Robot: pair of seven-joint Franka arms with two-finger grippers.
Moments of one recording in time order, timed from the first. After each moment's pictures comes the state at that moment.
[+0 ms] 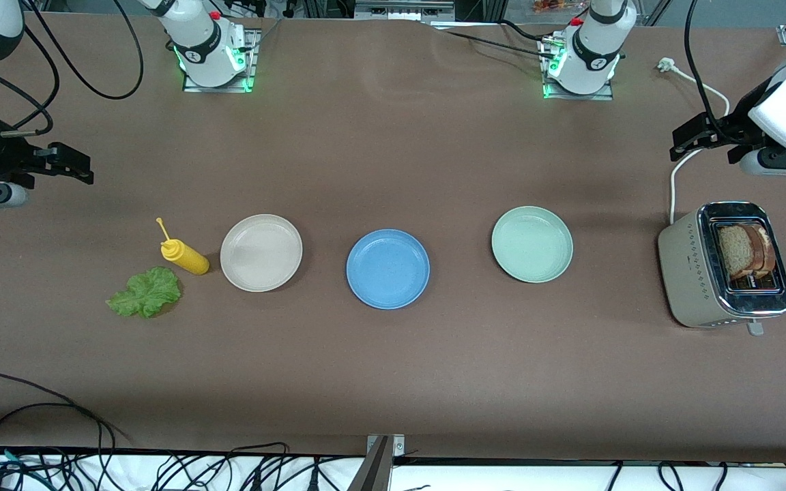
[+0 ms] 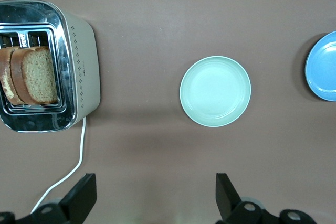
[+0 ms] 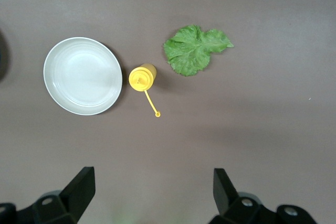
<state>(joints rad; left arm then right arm) -0.02 -0.04 -0.03 -1.66 -0.04 1.53 -0.04 0.06 0.09 -0.05 -1.57 -0.02 1.56 -0.10</state>
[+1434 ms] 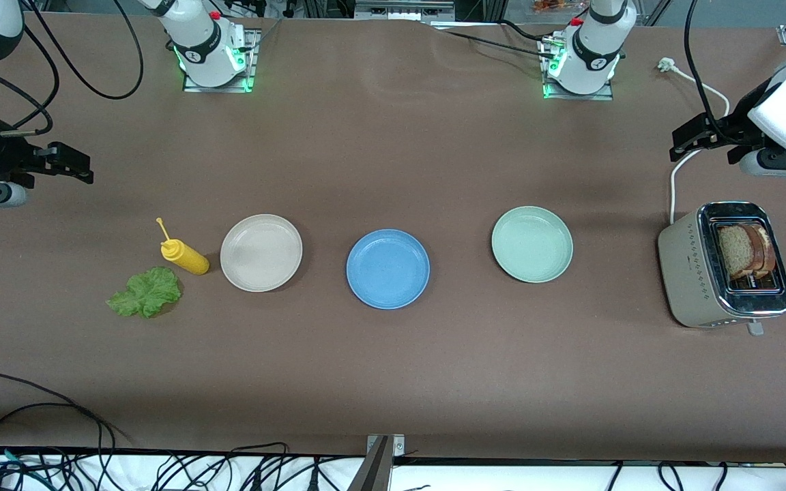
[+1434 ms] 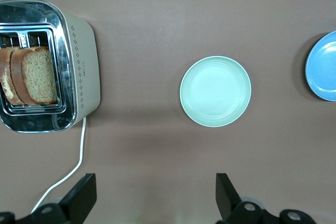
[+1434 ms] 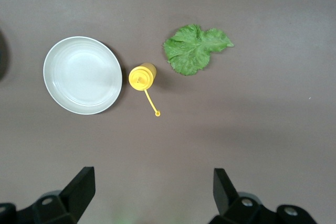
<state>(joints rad) -0.02 -0.04 -0.03 -1.66 -0.04 1.53 -0.04 0.06 0.09 -0.05 -1.57 -0.02 1.56 -0.10</state>
